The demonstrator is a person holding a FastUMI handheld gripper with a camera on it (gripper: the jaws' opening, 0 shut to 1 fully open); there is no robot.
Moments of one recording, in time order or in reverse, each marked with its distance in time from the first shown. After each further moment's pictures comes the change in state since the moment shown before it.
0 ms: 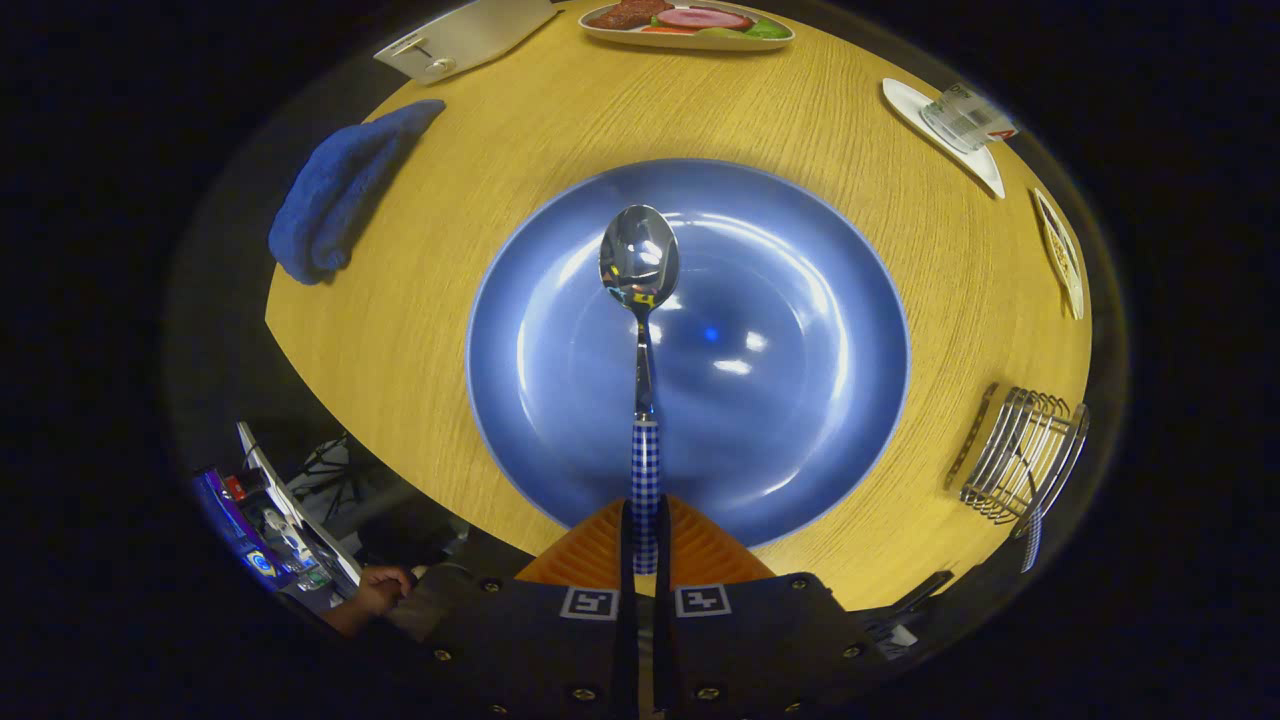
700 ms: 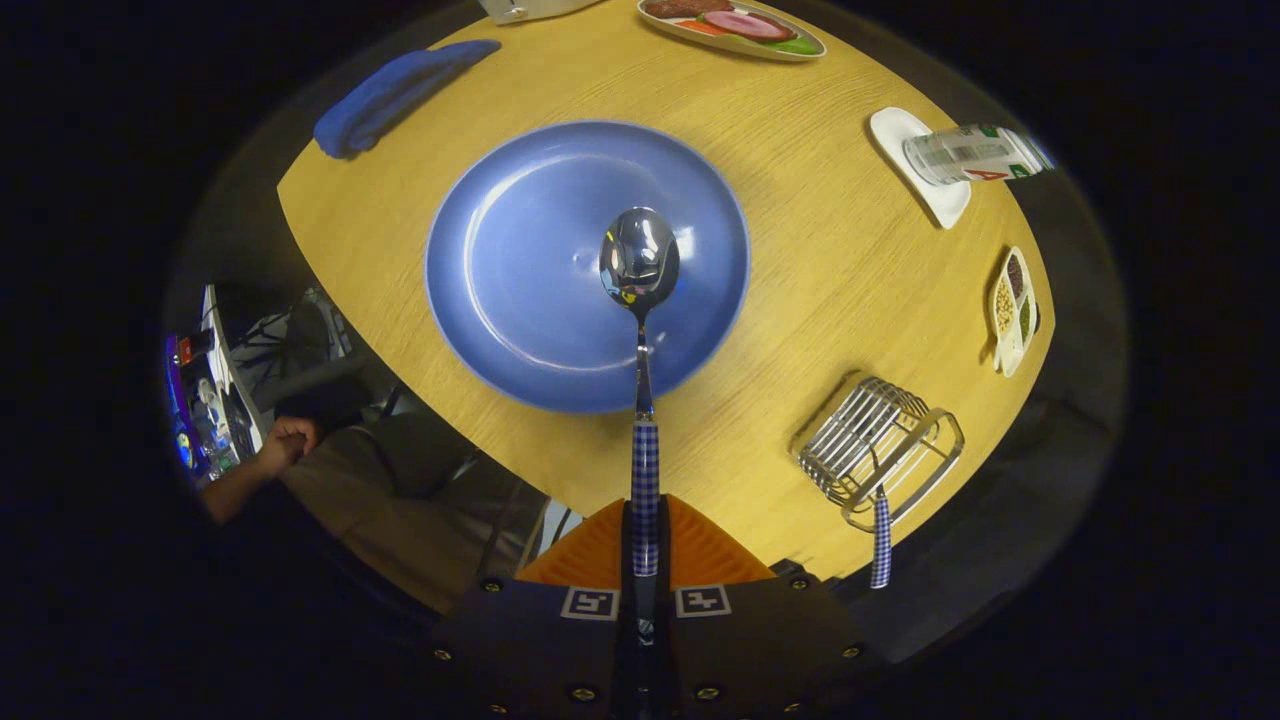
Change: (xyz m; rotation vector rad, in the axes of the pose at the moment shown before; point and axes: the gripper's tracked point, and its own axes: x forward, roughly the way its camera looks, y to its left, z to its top) arm -0.080 -0.096 -0.061 -0.255 0.157 -0.196
